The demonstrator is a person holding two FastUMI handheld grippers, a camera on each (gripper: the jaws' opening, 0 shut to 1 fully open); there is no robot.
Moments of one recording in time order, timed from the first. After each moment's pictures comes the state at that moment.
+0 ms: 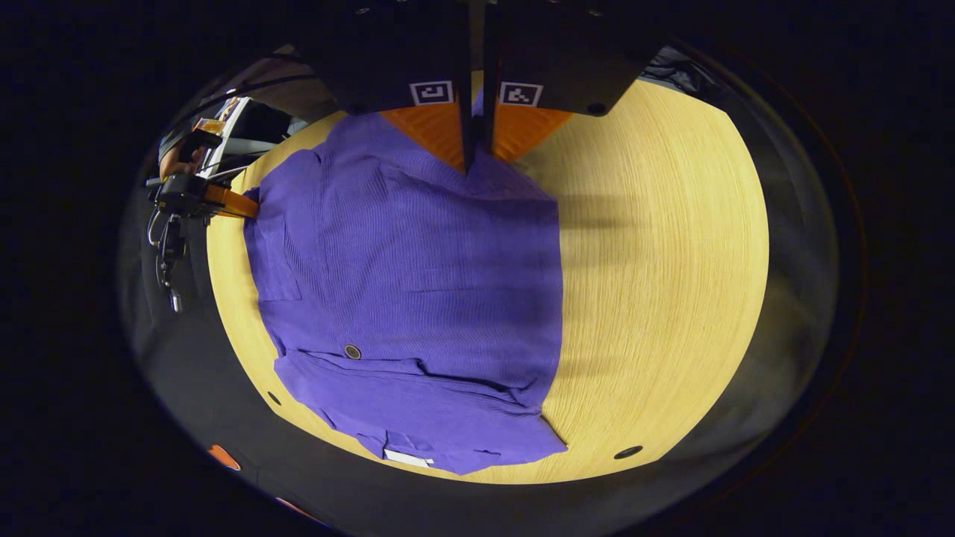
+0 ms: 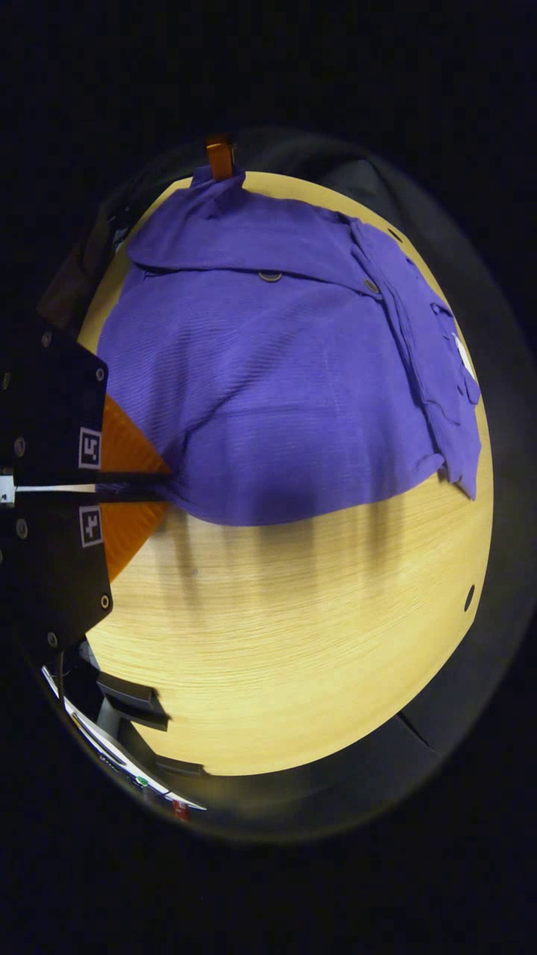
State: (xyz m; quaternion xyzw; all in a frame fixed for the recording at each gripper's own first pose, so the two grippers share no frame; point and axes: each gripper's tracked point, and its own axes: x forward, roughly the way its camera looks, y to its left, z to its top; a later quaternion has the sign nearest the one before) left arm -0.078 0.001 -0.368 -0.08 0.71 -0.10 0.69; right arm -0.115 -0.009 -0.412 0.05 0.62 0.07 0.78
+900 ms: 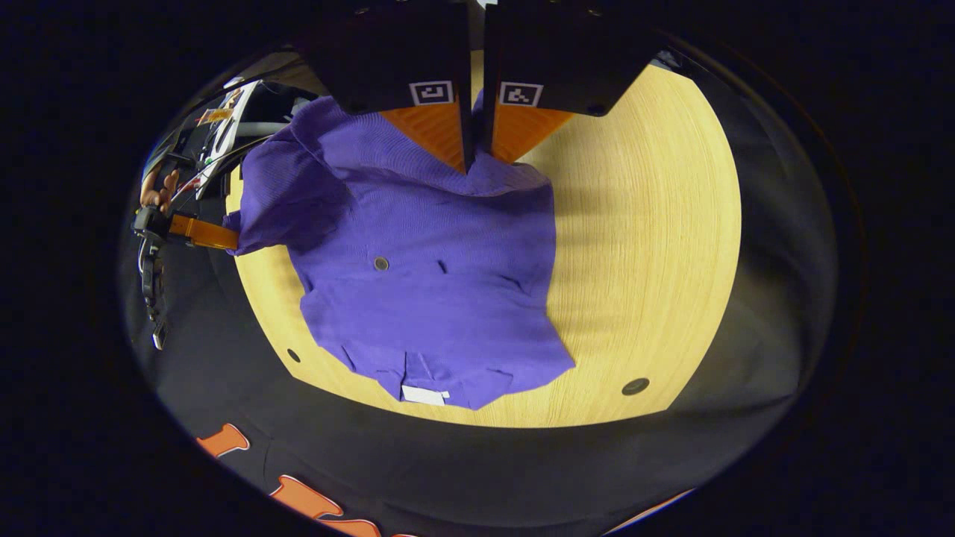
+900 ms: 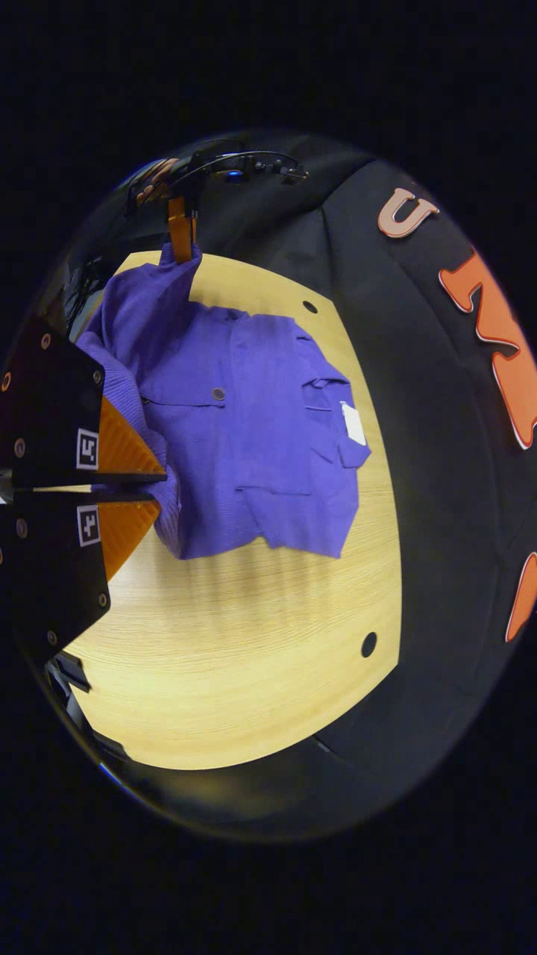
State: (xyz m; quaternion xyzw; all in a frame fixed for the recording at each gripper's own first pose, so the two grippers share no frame) left arm 0.039 0.009 -0.306 -0.09 0.65 -0.11 0.75; right arm 0.027 0.012 -0.255 0.11 0.50 0.14 0.85
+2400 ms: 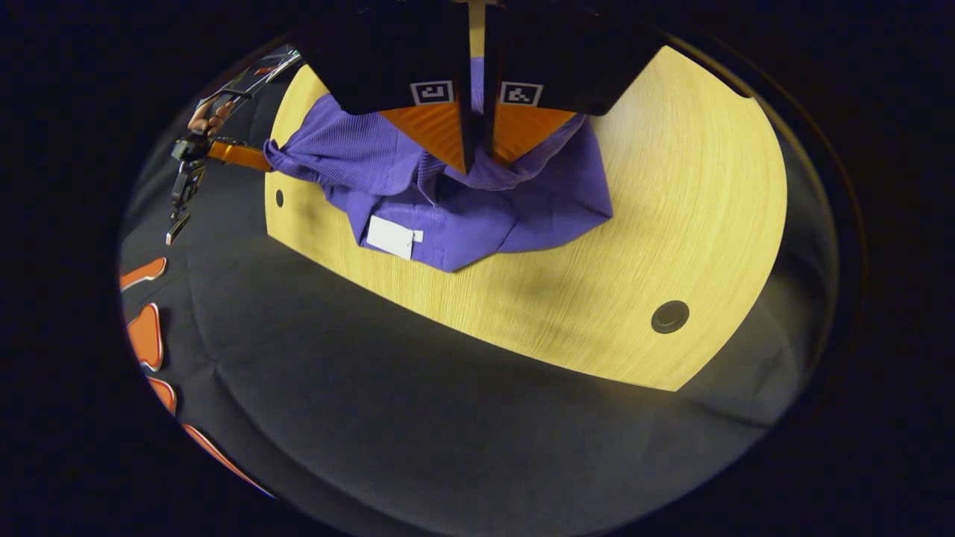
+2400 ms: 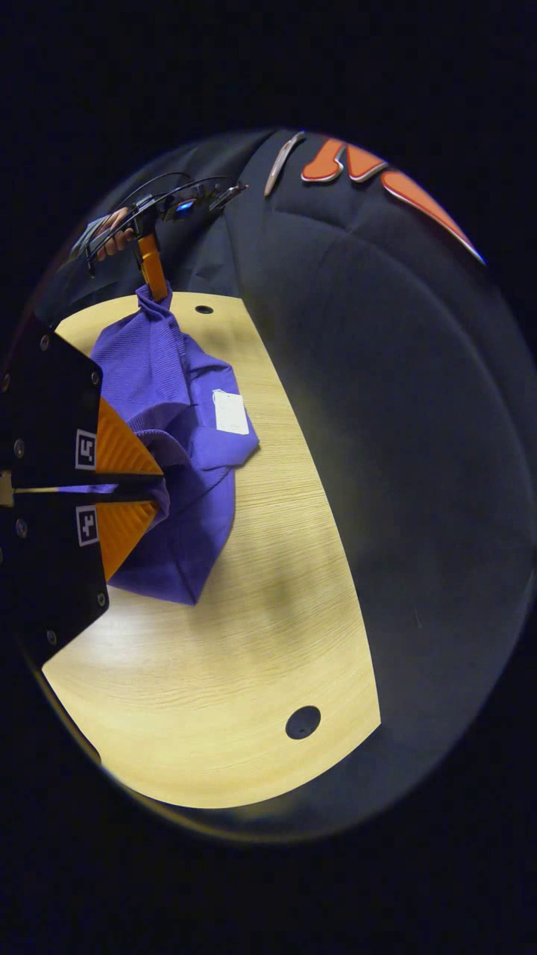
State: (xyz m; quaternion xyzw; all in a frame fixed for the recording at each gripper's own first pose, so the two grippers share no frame) left arm 0.307 0.000 -0.371 -0.25 0.58 -0.01 0.77; right arm 0.280 0.037 -0.267 0.23 0.50 0.15 0.82
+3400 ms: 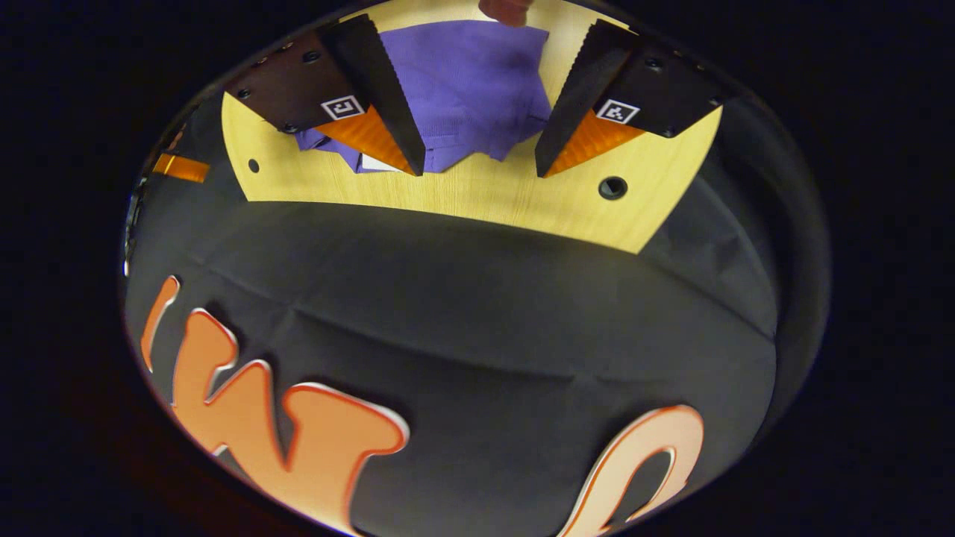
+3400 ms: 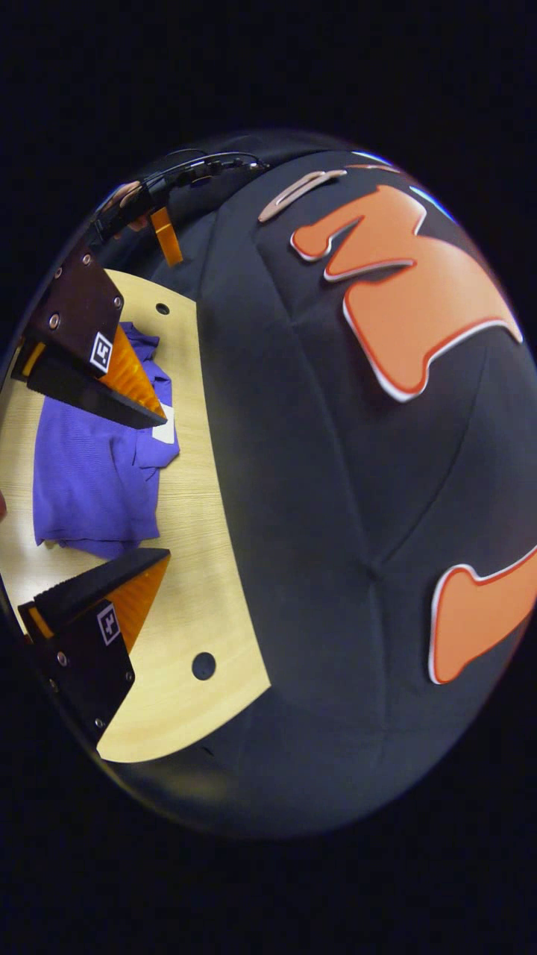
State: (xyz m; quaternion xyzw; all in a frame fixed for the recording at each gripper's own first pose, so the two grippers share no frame) left arm 0.350 0.015 -0.269 -0.10 0.39 0.02 0.92; right arm 0.258 -0.011 -0.148 0.16 0.28 0.11 0.94
